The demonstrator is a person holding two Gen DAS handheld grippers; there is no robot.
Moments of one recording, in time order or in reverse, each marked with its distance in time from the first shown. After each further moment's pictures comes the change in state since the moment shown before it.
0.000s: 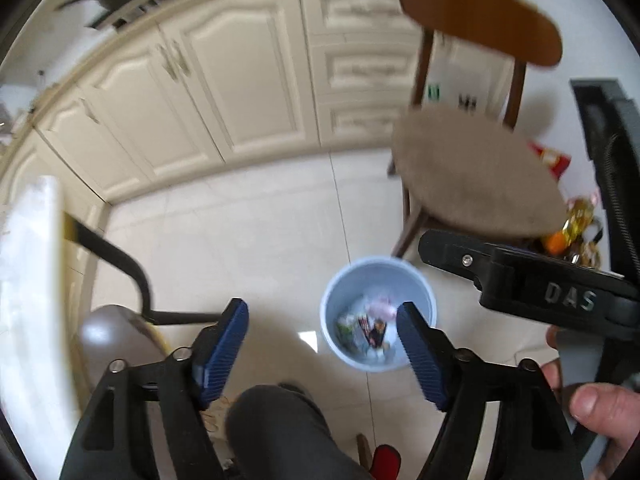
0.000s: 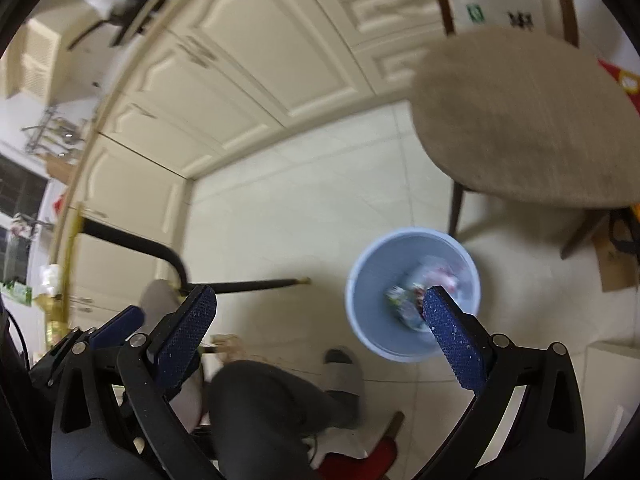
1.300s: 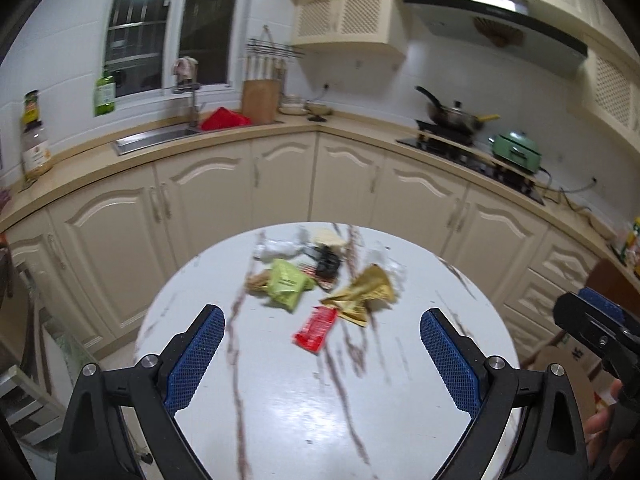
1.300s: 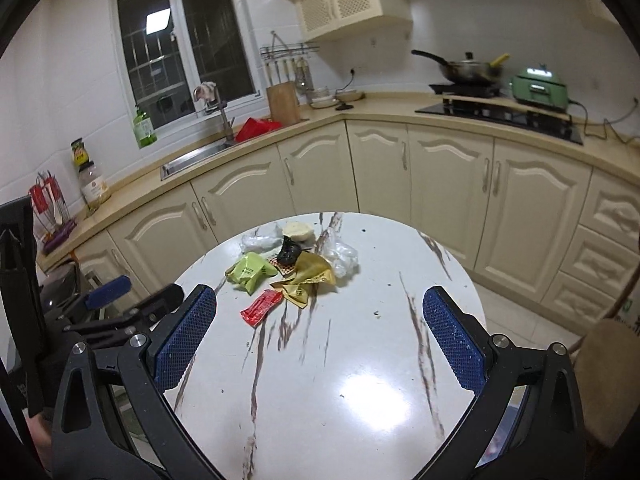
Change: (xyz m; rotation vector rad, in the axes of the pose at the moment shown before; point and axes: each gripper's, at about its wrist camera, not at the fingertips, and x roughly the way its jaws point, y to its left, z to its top) left arm -0.360 0.200 -0.304 -0.733 -0.481 0.420; right arm -0.130 0.443 -0.158 -0.846 -0.263 0.267
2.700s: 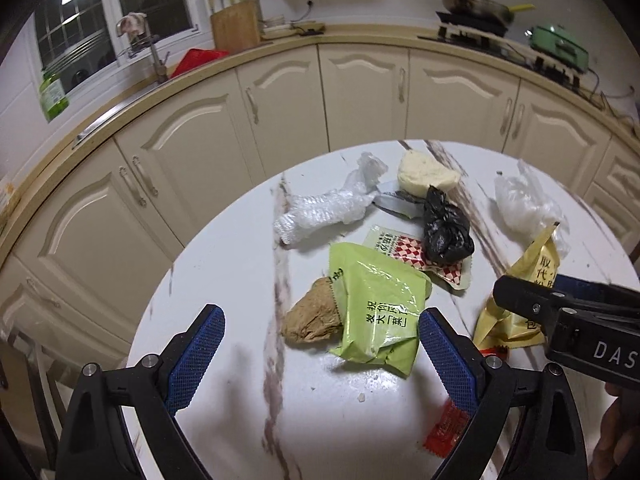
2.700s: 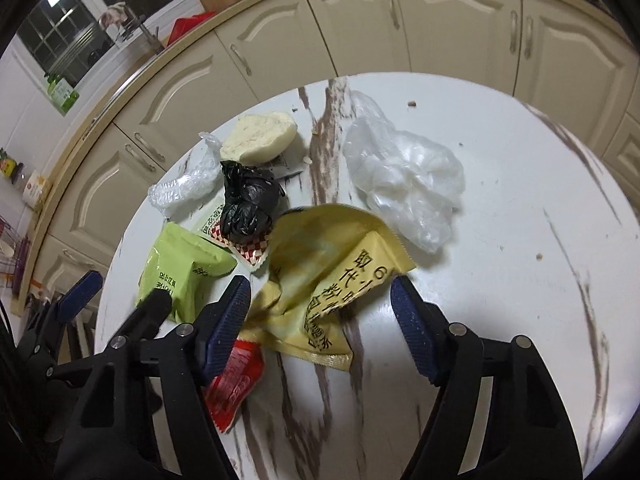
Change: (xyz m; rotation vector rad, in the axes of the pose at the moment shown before) left arm 0.344 0.033 0.084 0.235 0.296 0.072; right arm 0.284 -0.005 -0.009 0.235 0.436 -0.044
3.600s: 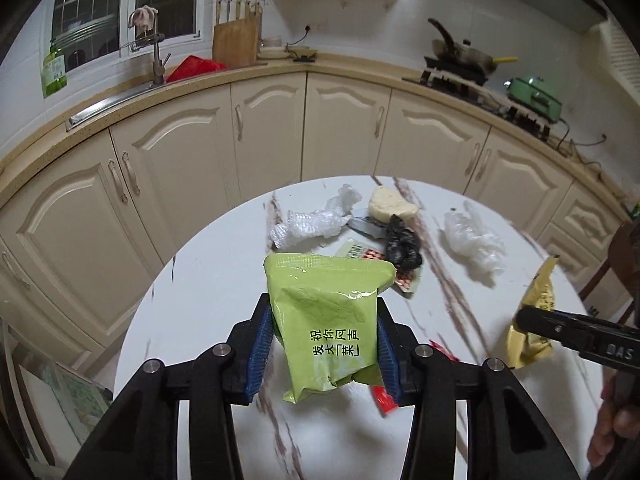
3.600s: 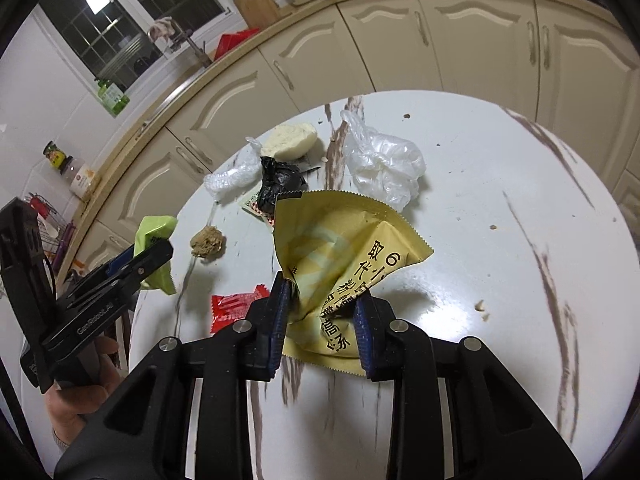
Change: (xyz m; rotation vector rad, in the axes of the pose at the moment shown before) left arm -0.014 0.038 -0.006 -0.138 -0.114 -0.158; right arm -0.060 -0.034 -0.028 -0.039 -0.055 0.183
